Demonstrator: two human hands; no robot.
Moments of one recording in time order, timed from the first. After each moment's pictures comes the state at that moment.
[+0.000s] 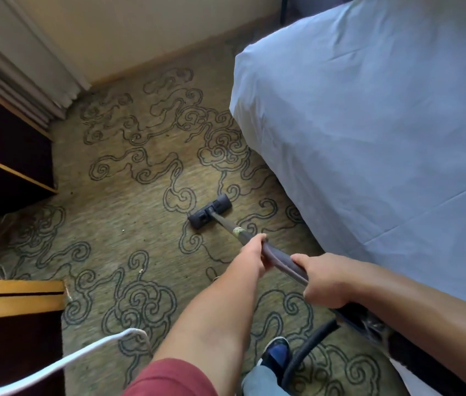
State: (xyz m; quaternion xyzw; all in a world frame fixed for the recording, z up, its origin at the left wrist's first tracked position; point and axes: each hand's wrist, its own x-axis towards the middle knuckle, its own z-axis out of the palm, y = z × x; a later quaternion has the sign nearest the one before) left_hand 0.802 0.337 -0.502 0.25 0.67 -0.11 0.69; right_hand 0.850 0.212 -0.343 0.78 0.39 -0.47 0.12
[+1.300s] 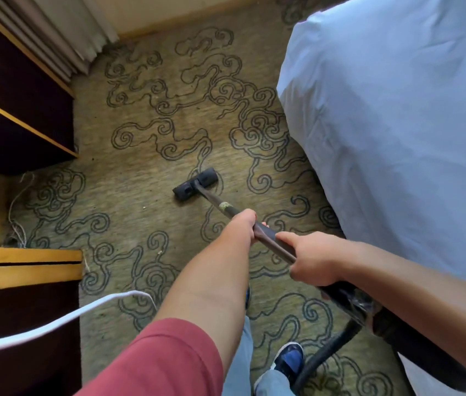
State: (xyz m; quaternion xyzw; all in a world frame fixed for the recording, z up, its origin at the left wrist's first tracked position) left_hand 0.793 0.543 -0.540 0.21 0.67 -0.10 0.70; right_hand 0.850 0.412 -0.366 0.75 0.44 -0.48 0.12
